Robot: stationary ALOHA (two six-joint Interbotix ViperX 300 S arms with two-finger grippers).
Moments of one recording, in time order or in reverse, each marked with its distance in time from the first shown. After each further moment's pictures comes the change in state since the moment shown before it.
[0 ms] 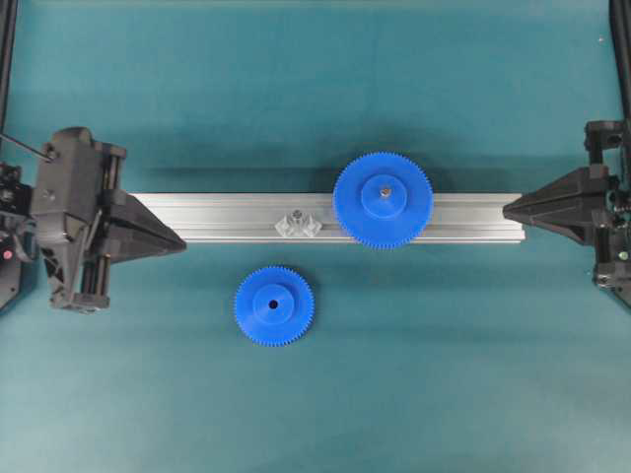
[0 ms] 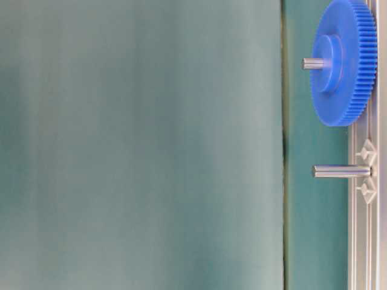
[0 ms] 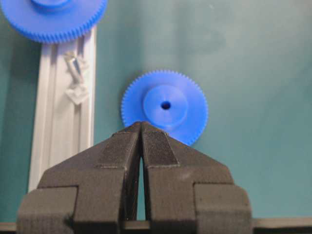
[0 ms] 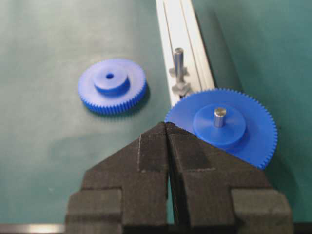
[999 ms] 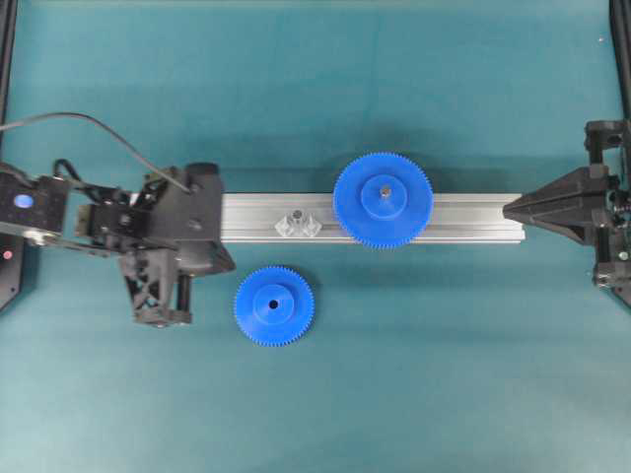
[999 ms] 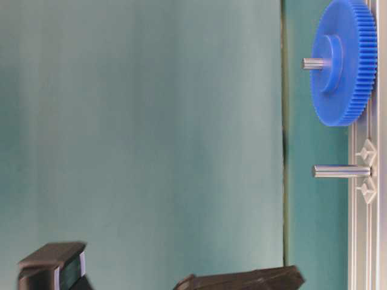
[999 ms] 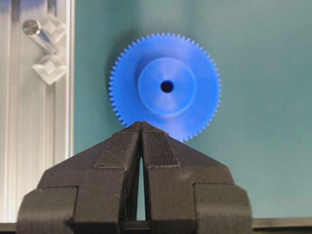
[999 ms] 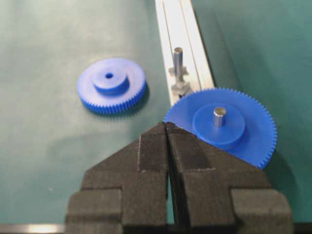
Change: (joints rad) left arm -0.011 0.364 -0.198 0.000 0.114 -0.038; right arm -0.002 0.000 0.000 0.000 0.002 0.002
